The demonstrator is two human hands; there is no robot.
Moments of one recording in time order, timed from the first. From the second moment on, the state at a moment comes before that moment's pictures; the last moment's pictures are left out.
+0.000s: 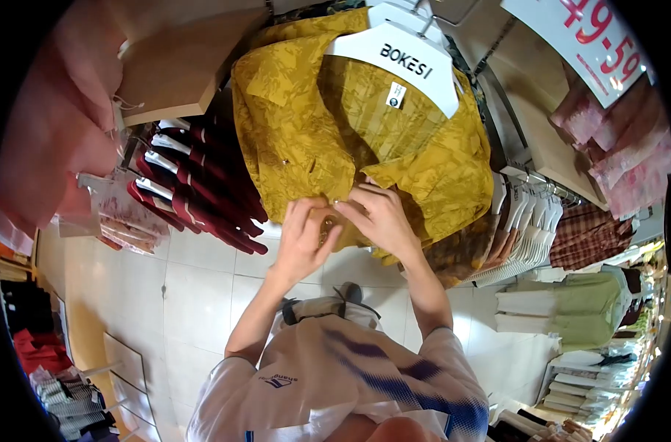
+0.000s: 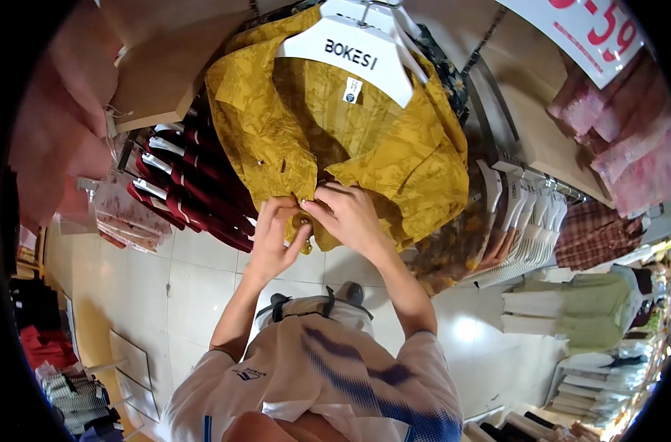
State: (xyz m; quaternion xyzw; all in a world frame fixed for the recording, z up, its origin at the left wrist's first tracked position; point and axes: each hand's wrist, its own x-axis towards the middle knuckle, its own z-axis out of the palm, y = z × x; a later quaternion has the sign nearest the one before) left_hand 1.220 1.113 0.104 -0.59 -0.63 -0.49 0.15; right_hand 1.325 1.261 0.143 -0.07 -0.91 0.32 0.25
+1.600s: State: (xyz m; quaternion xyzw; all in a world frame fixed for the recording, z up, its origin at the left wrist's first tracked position) left_hand 1.196 1.108 0.107 -0.54 -0.58 -0.60 -0.12; right_hand 1.327 1.249 0.158 -0.03 -0.94 0.21 0.28
